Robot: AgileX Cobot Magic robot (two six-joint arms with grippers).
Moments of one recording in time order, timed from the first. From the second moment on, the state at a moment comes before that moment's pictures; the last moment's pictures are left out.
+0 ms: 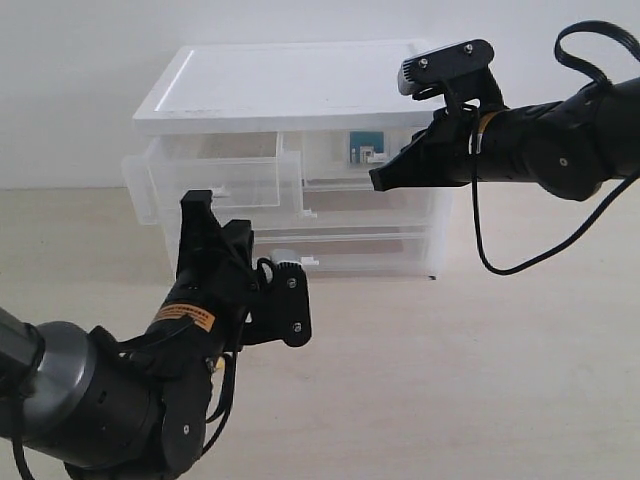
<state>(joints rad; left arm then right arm) -0.83 2.02 -0.74 -0.73 -1.22 1.72 0.38 1.79 -1.14 -0.30 -0.10 0.17</state>
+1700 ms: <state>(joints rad) -0.64 1.63 -0.54 -0.96 -0.57 1.31 0.38 1.79 -1.14 -0.30 -0.10 0.17</state>
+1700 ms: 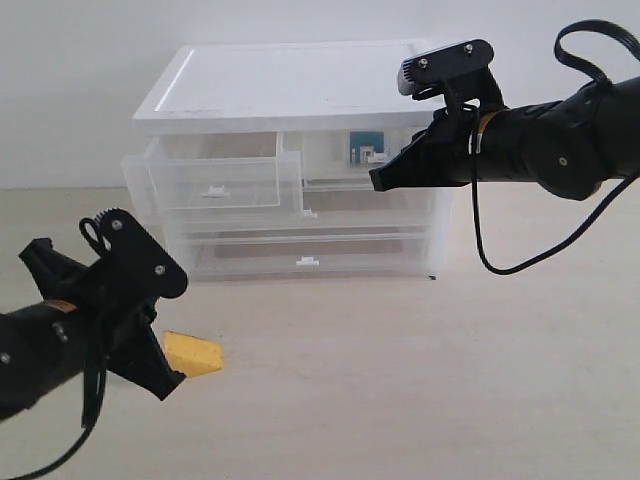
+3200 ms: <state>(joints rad) -0.36 1.62 -0.76 -0.44 0.17 1.26 0.38 1.79 -1.14 -0.30 -0.09 0.18</state>
